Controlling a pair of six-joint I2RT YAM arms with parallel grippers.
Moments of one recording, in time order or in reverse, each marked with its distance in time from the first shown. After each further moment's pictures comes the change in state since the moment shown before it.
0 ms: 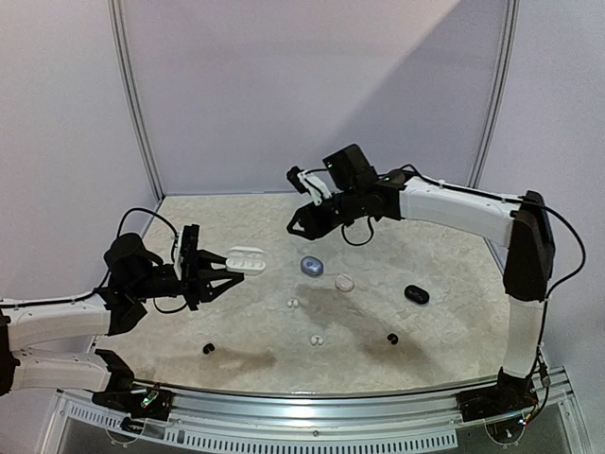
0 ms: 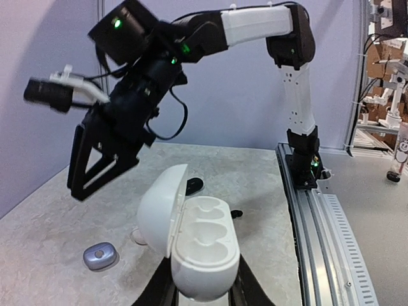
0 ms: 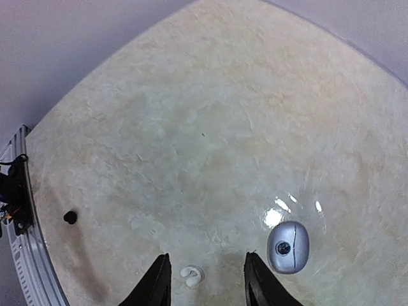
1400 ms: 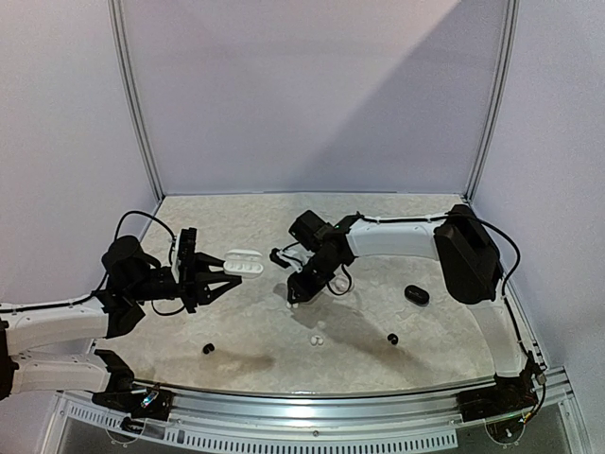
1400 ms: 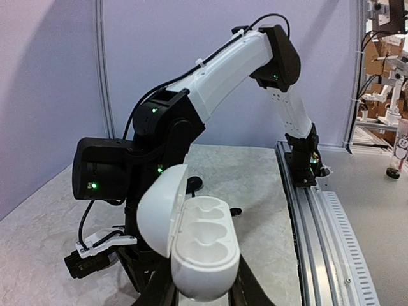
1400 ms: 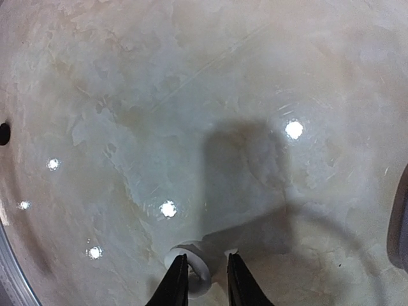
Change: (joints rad) left arm 0.007 -0.032 -0.021 -0.015 -0.005 0.012; right arm 0.078 0.355 0.077 -0.209 -0.051 -0.056
